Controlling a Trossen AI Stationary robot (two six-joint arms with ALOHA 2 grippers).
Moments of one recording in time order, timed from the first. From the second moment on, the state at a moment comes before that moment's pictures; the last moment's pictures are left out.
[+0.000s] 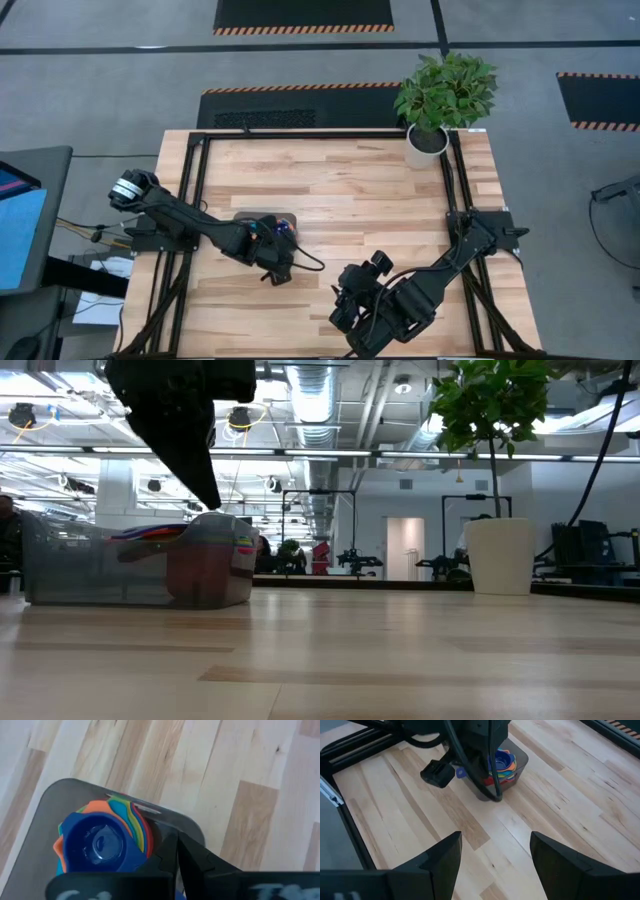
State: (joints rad) left arm -0.39 1.61 1.11 -0.71 -0.37 -0.61; right arm 0.67 2.14 2.35 -1.48 0.79 1.21
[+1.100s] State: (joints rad) left arm -0.38 1.65 1.13 -0.90 -0.32 -0.67; right arm 0.68 2.14 2.35 -1.48 0.79 1.20
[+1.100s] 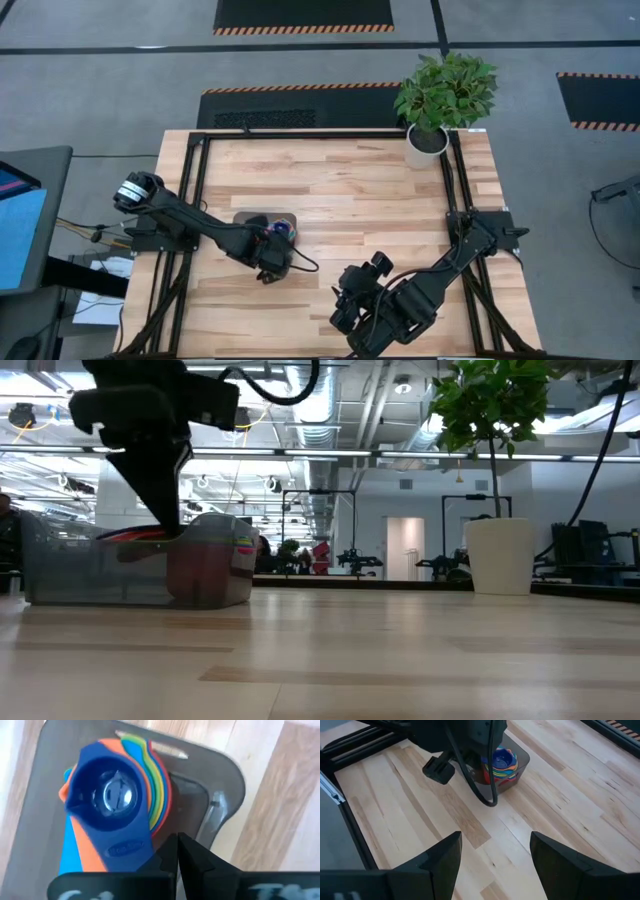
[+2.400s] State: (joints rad) left arm -0.41 1.65 1.08 -1.05 -0.28 -0.60; right arm 0.68 2.14 2.35 -1.46 0.79 1.20
